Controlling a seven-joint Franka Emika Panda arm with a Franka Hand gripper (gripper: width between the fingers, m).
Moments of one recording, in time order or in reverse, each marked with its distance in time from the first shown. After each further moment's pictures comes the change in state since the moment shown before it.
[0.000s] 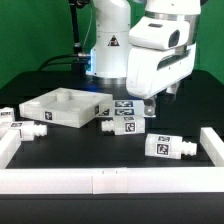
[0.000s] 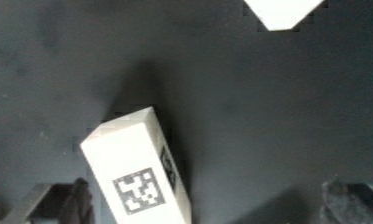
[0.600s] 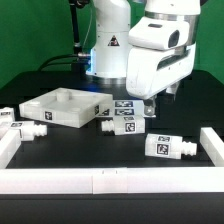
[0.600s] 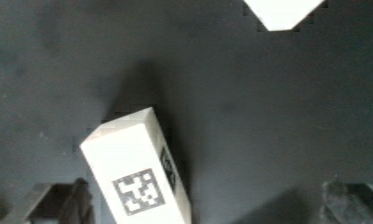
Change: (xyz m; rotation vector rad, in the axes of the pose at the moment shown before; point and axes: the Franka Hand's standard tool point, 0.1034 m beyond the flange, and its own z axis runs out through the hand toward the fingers) arm 0.000 0.006 0.003 -0.007 0.015 -0.082
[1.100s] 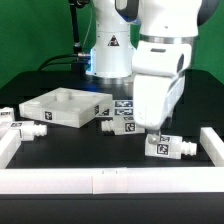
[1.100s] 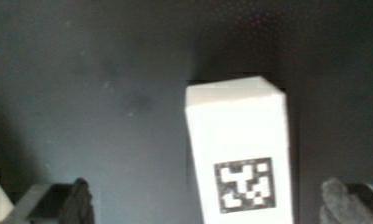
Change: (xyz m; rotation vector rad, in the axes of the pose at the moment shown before) arm 0.027 0.030 0.036 -0.001 0.039 -0.106
